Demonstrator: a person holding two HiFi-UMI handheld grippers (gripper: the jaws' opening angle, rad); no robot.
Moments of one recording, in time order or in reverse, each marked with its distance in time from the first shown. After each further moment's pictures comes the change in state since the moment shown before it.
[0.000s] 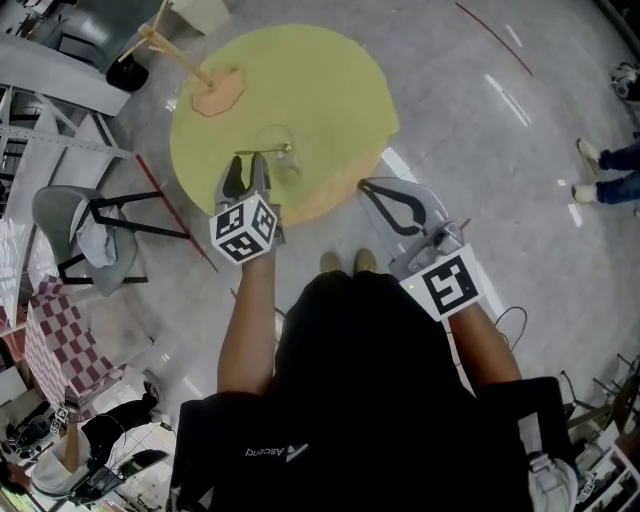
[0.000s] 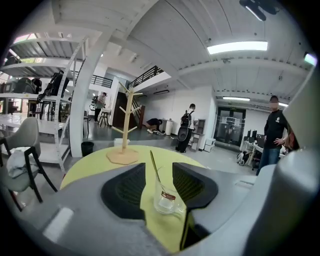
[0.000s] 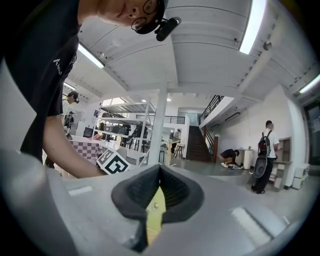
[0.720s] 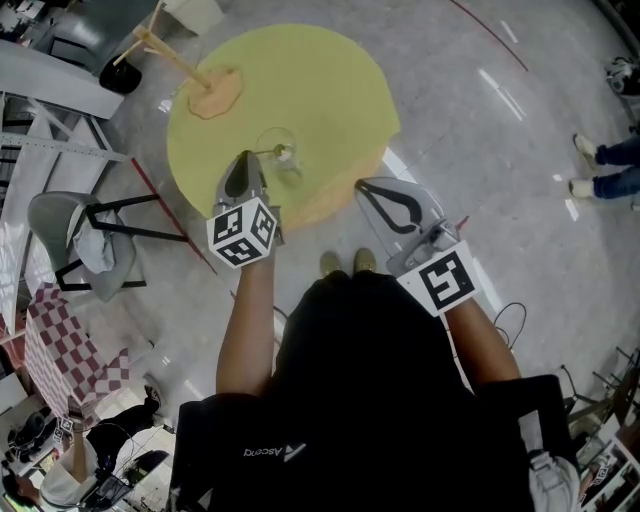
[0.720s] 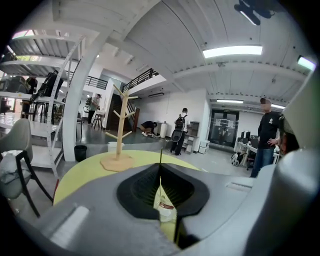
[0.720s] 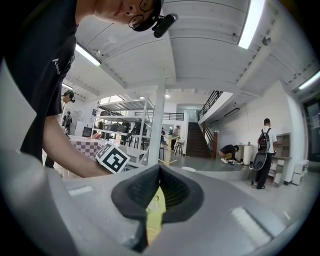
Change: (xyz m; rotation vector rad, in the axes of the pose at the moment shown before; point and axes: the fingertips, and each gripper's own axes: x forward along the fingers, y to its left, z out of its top) left arm 0.015 0.004 0.014 0.020 -0.032 -0.066; right arm 0.029 0.000 -0.018 0.026 0.030 -0.006
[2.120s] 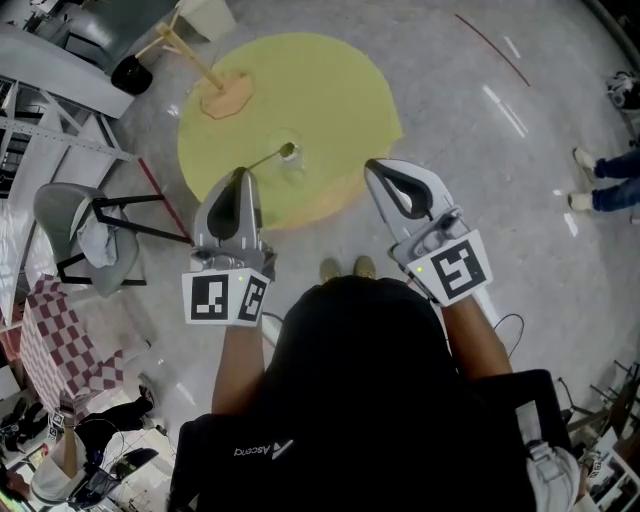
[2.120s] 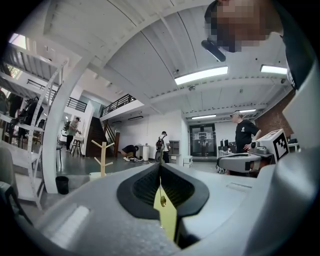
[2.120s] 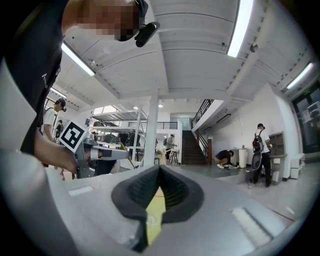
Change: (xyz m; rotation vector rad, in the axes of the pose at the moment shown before) left arm -0.119 -0.065 0.127 0.154 -0.268 -0.198; right arm -0.002 -0.014 0.043 0.054 -0.107 -0.061
